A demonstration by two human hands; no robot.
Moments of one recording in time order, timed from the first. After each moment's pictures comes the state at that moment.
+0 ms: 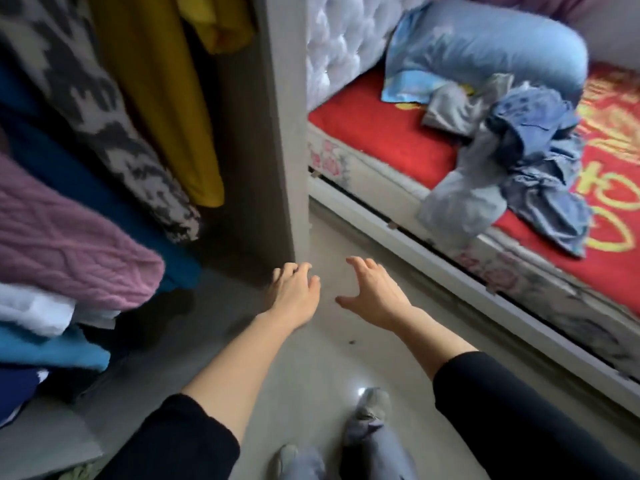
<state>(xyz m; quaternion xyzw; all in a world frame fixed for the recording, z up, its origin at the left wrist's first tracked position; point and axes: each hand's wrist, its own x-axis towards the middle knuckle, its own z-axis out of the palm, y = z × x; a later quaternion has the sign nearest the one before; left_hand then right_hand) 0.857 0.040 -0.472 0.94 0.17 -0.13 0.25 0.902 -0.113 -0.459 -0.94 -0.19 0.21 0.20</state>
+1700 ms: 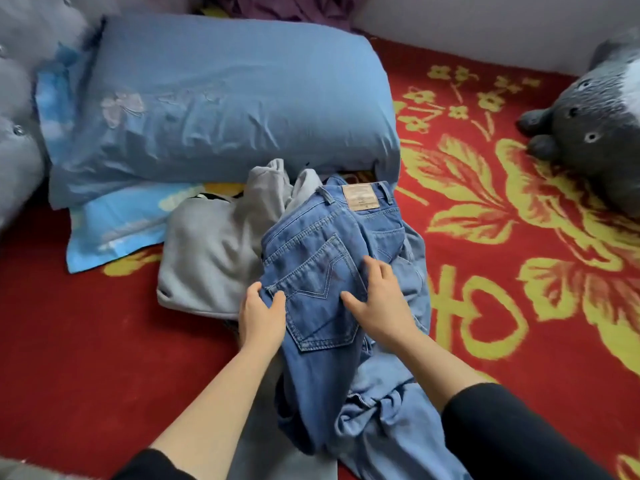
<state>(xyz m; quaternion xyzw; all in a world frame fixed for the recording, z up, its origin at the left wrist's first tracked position) 1.673 -0.402 -0.589 0.85 0.24 -0.16 0.44 1.649 -0.584 -0.556 -0.94 0.14 0.11 0.30</state>
